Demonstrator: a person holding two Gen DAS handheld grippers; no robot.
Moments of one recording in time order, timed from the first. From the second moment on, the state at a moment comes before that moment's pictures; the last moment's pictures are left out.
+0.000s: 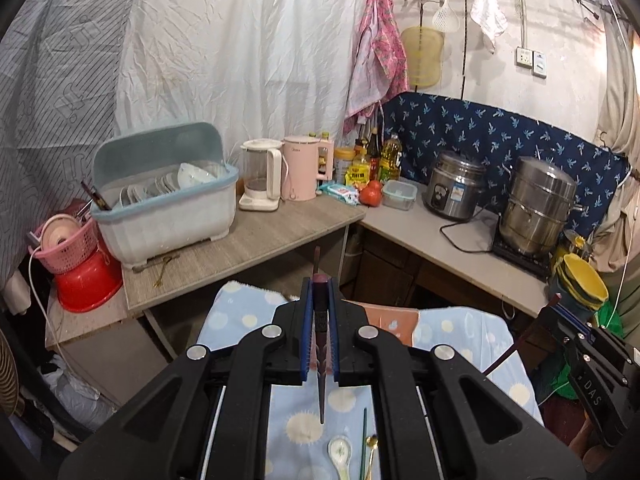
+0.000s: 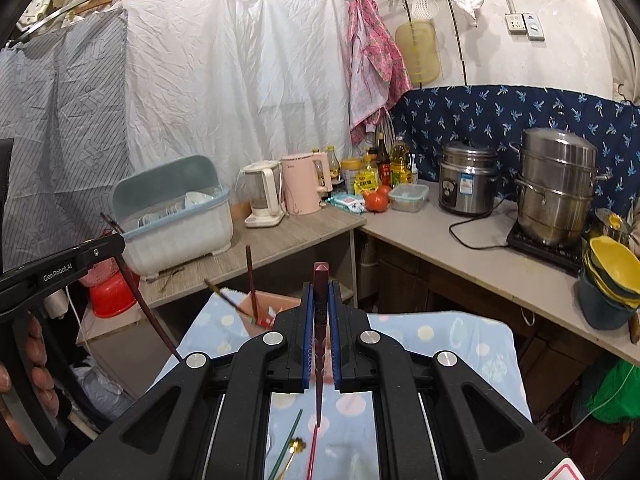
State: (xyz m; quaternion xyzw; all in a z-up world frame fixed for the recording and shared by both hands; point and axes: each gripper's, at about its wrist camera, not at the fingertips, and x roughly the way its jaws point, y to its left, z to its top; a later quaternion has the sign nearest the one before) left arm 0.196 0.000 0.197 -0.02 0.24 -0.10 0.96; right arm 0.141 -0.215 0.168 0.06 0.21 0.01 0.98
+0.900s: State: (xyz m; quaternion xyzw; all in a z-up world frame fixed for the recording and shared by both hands) left arm 0.342 -0.037 0.179 -0.03 0.23 -0.09 0.97; right arm 0.285 -0.208 0.152 0.03 0.22 0.00 0.97
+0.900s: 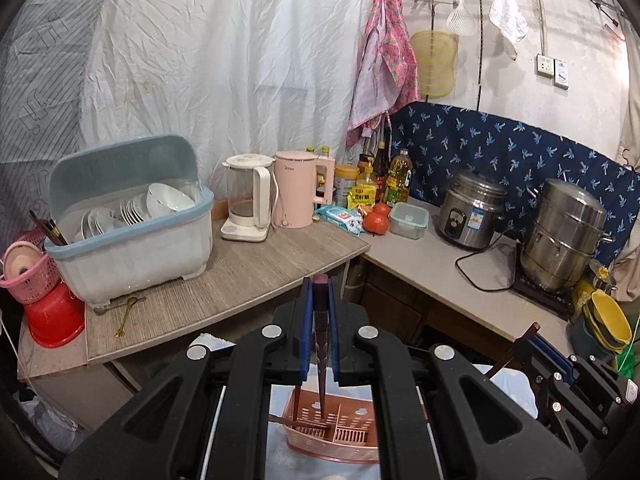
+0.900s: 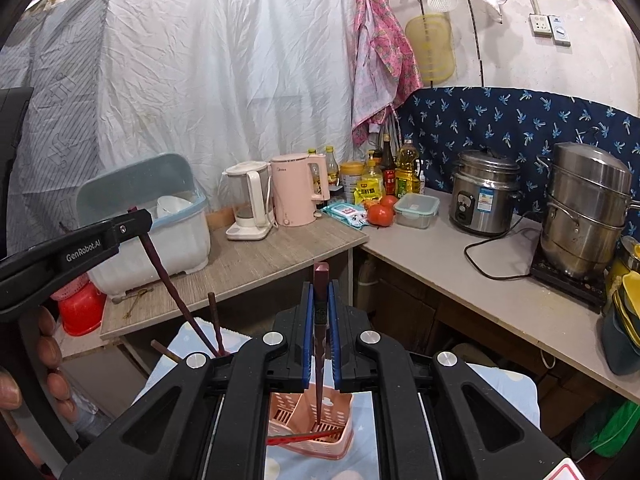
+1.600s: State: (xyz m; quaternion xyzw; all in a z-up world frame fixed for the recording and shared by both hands) left arm 0.344 -0.030 0.122 -0.02 0.27 -0.06 0.96; right arm 0.280 -0.213 0.119 0.03 0.23 -0.02 0.97
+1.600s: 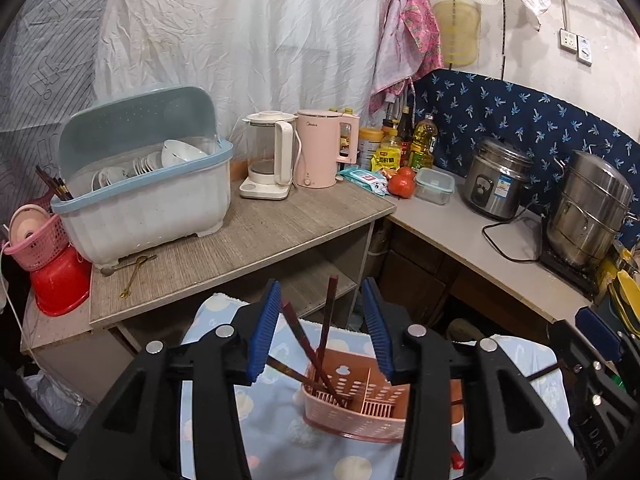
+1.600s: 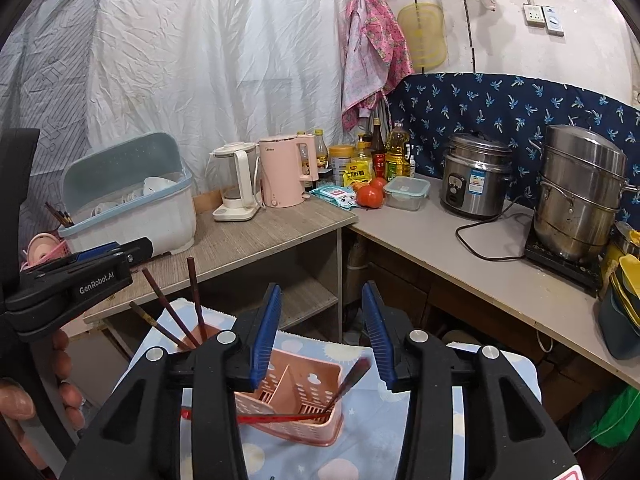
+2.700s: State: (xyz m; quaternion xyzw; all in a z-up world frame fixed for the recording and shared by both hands) left arm 0.203 -0.004 0.098 -0.01 0.29 -0.06 0.96; right arm 0.135 -0.201 0.085 0.04 0.27 -0.01 0.96
